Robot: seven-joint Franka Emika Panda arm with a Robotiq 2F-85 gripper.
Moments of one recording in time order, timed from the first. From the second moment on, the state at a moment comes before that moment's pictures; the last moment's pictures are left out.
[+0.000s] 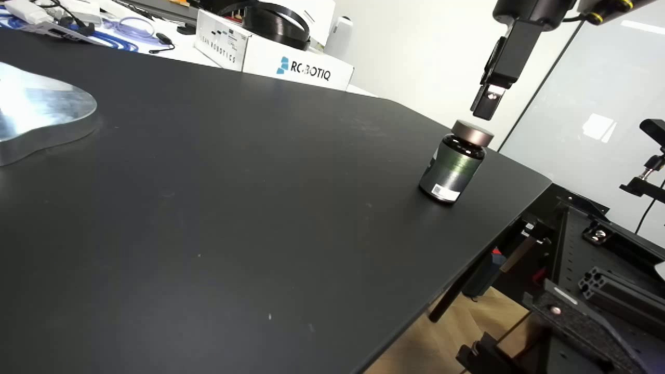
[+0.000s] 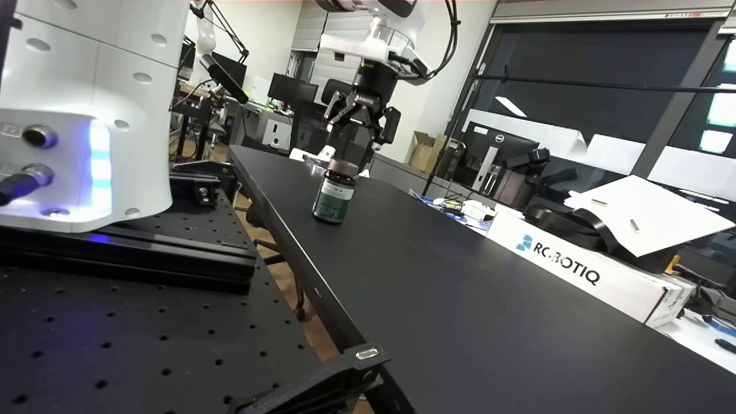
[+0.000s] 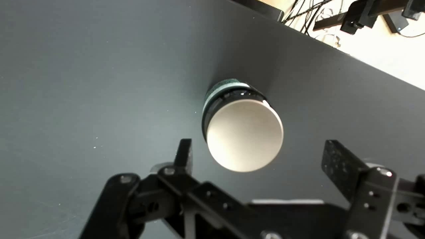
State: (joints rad) arm 0.16 -0.17 0.12 -2.77 0.06 2.54 -0.10
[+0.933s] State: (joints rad) arm 0.14 -0.09 0.12 -2.77 0.04 2.59 -0.08
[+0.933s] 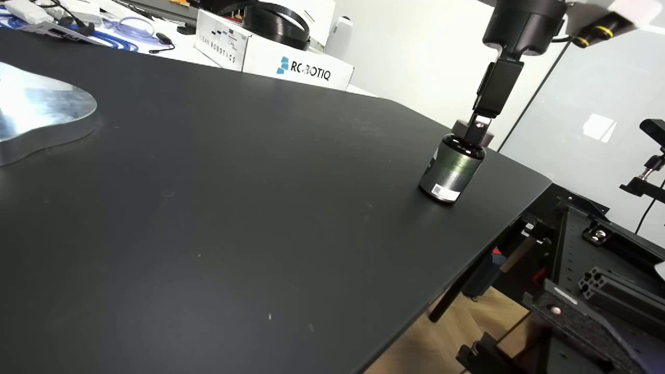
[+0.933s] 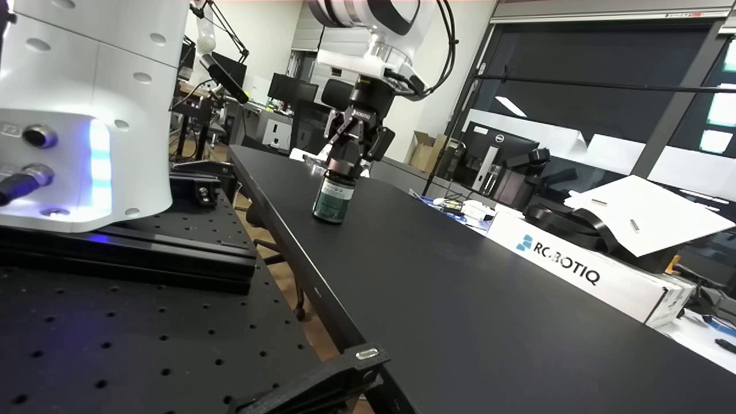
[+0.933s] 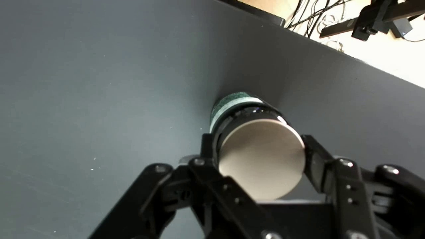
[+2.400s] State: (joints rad) arm 0.12 -0.34 0.08 -2.76 0.04 2.45 -0.09
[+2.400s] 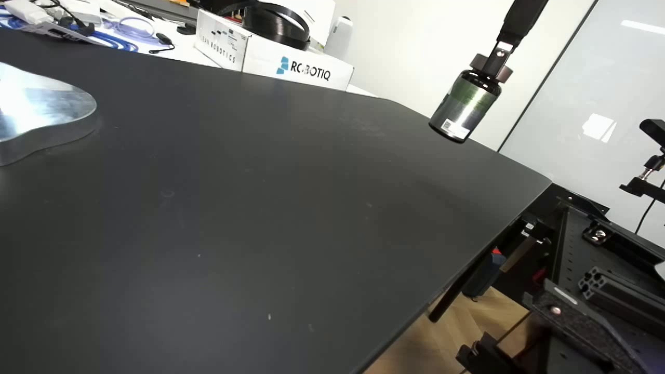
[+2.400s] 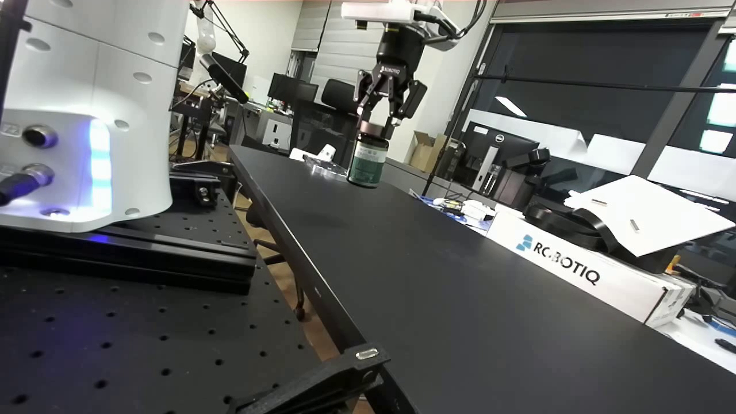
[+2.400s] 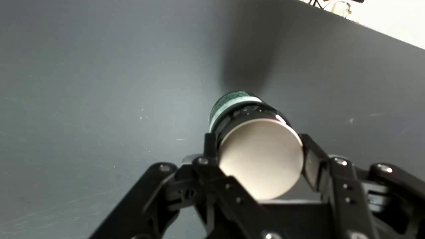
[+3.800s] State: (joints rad) arm 0.48 0.57 0.19 -1.67 -0.32 2.46 0.06
